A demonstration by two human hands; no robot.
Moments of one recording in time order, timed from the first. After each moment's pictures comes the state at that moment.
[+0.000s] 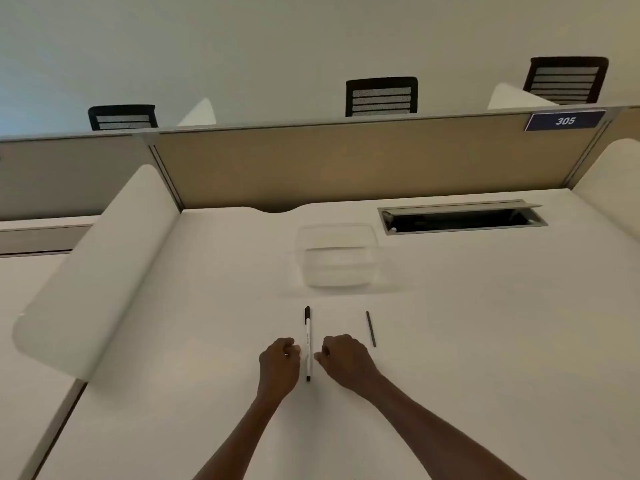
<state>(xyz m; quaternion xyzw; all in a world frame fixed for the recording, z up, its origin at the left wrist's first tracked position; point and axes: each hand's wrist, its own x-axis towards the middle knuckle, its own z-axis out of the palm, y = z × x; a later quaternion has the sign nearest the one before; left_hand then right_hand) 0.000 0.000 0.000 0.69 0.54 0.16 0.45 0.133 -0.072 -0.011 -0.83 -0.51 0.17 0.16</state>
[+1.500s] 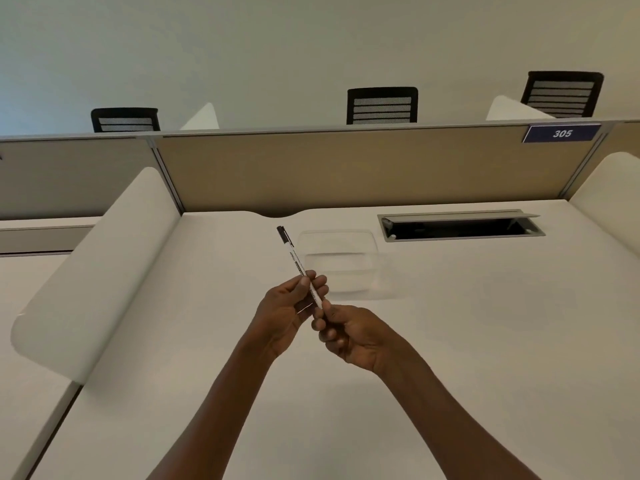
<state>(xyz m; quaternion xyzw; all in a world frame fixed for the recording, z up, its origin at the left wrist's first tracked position) 0.034 0.032 0.118 0.39 0.28 0.27 0.83 0.143 -0.079 0.123 -0.44 -0.11 0.68 0.57</state>
